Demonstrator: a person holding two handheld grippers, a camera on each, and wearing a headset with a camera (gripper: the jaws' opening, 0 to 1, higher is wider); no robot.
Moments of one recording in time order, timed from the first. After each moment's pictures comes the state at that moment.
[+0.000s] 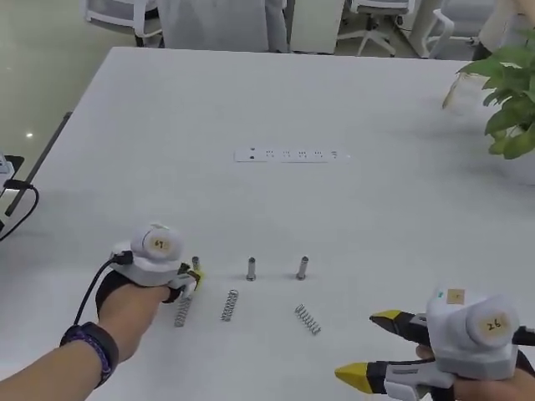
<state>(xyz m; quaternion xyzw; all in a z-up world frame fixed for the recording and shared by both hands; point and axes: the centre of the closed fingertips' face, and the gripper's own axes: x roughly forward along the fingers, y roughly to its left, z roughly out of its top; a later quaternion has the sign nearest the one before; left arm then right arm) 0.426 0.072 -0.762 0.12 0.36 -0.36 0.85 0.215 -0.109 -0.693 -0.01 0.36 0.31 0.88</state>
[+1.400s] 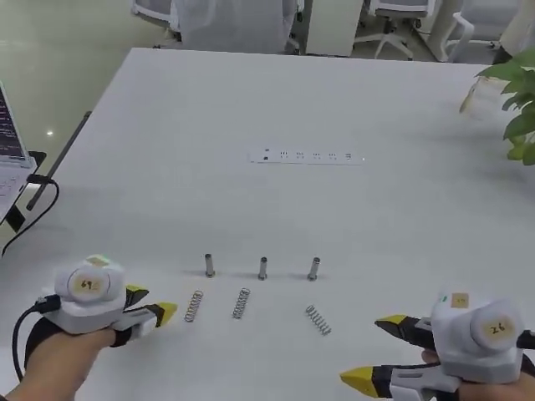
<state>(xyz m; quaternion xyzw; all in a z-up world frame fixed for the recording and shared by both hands) 0.371 0.159 -0.734 0.08 0.35 -0.34 0.87 0.215 -0.105 -0.699 -0.01 0.37 0.33 0.87</state>
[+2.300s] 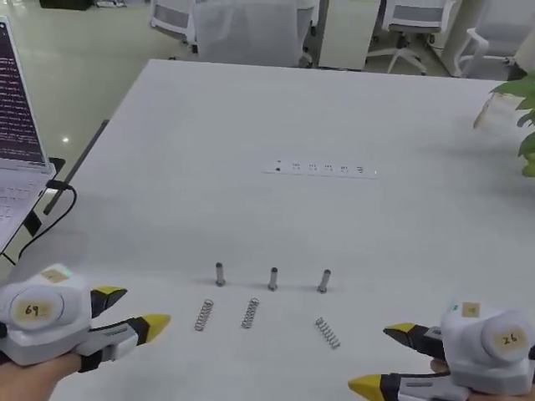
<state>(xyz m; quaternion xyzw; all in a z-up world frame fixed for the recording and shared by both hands) 0.346 0.179 -0.673 0.06 0.29 -0.34 0.89 0.224 -0.103 -0.695 -0.02 0.36 0.33 0.87</state>
